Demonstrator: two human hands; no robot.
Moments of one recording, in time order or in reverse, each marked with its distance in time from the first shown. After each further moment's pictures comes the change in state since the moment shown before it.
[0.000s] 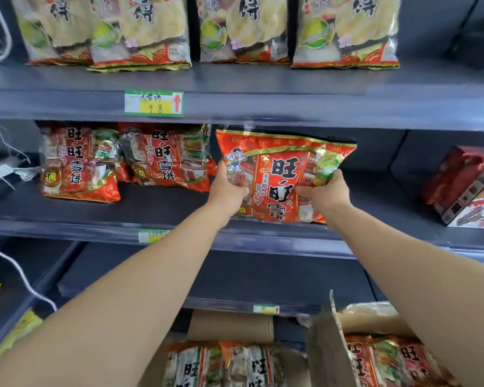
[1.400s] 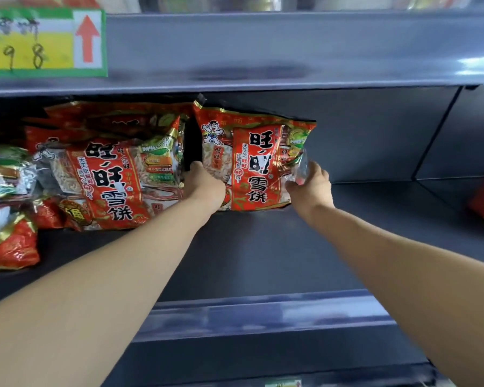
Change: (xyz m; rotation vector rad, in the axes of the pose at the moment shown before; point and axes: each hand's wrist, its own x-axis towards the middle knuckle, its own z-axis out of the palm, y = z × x) left_hand 0.187 -0.035 0.007 0.387 0.208 0.087; right_hand 0.129 0.017 0.109 -0.273 0.155 -0.183
